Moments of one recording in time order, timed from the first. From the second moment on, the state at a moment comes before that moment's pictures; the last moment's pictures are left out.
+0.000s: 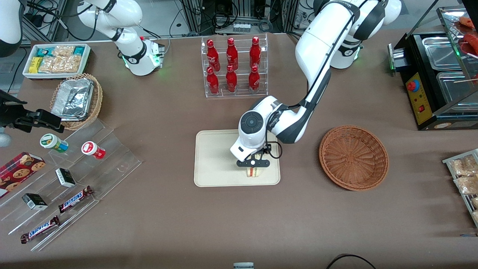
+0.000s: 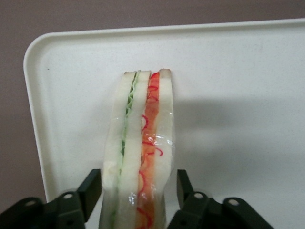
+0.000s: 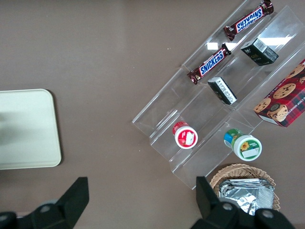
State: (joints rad) arm -0.64 0.79 -0.10 -1.41 0.08 2.17 -0.74
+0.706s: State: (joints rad) arm -0.56 0.66 -0.08 -1.34 0.08 2.10 -0.74
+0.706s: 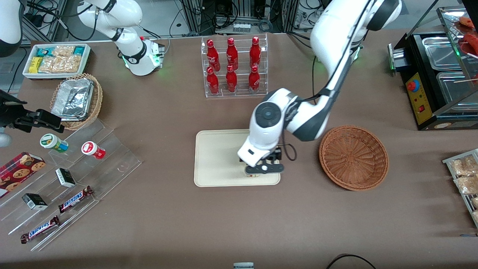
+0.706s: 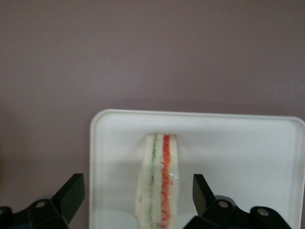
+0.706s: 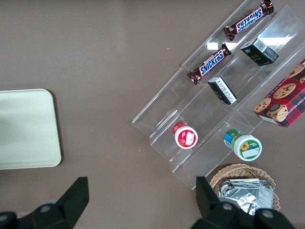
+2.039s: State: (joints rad) arm -0.09 0.21 -0.08 -1.35 0.03 1.47 -0.29
